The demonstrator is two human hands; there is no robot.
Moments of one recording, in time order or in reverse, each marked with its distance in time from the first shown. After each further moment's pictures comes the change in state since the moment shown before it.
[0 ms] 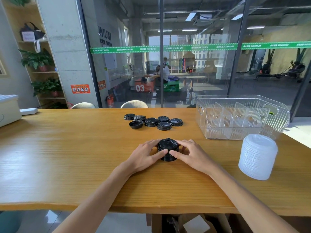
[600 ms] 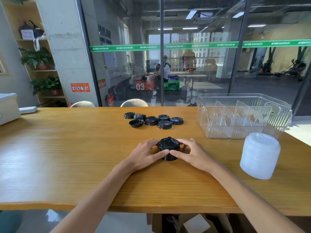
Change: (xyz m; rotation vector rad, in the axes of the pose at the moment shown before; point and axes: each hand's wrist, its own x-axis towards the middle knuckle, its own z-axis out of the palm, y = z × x) left_hand 0.000 0.002 -0.004 -0.058 -0.018 -0.011; right_hand 0.004 0.002 -0.001 0.061 -0.020 0.012
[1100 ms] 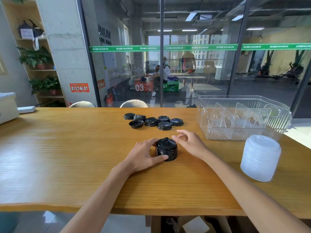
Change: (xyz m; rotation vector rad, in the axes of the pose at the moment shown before) left_hand -0.003 -0.003 -0.005 0.105 0.061 -0.052; right_hand 0.050 0.000 -0.005 -0.054 0.133 0.090
